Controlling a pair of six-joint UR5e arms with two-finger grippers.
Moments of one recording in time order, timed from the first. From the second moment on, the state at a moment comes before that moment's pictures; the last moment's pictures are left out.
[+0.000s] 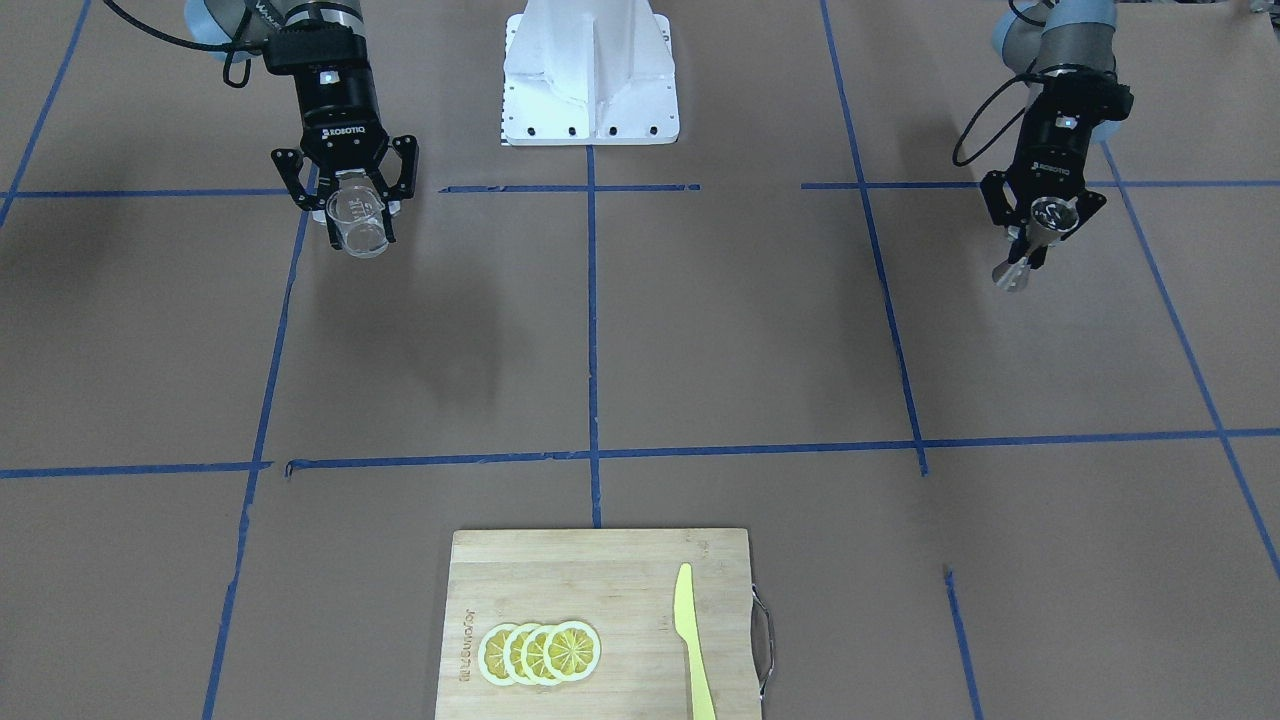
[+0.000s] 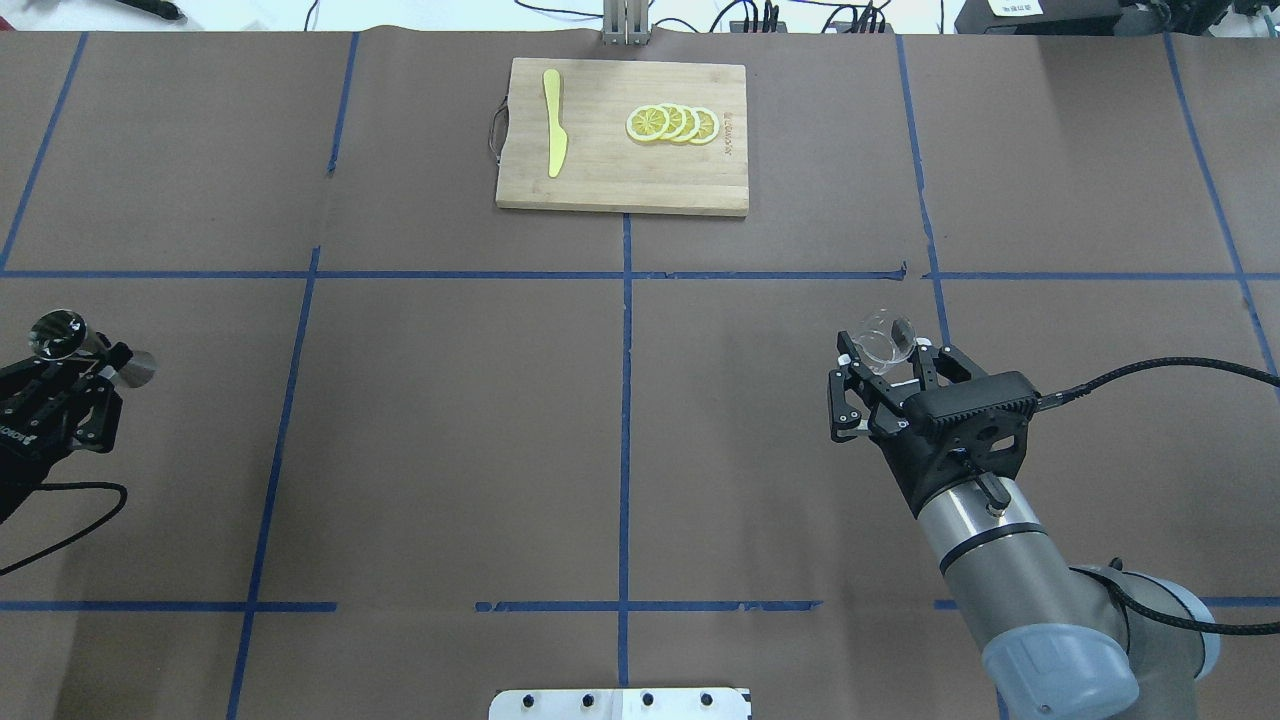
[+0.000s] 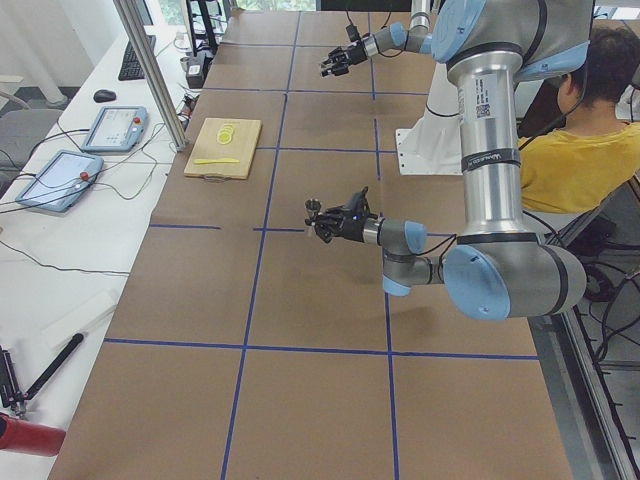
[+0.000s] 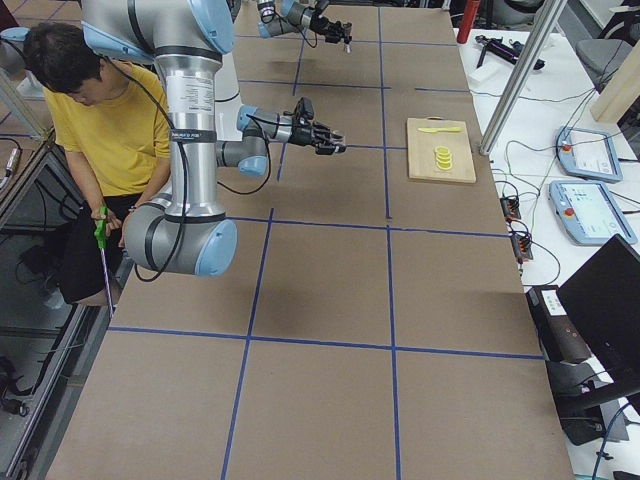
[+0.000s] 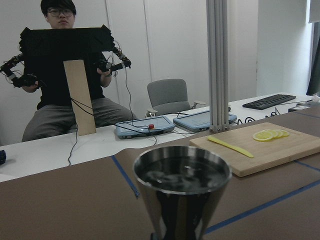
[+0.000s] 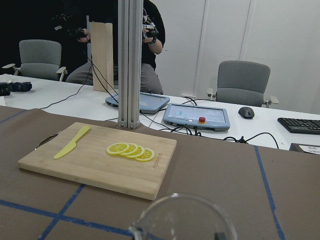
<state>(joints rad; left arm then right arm) -0.27 -1.31 -1.54 -3.51 -0.67 -0.55 0.14 -1.53 2.04 -0.85 0.55 0.98</state>
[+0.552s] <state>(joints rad) -0.24 -1.26 -1.47 -3.52 -0.67 -0.72 0.14 -1.53 2.04 -0.84 0.55 0.98</state>
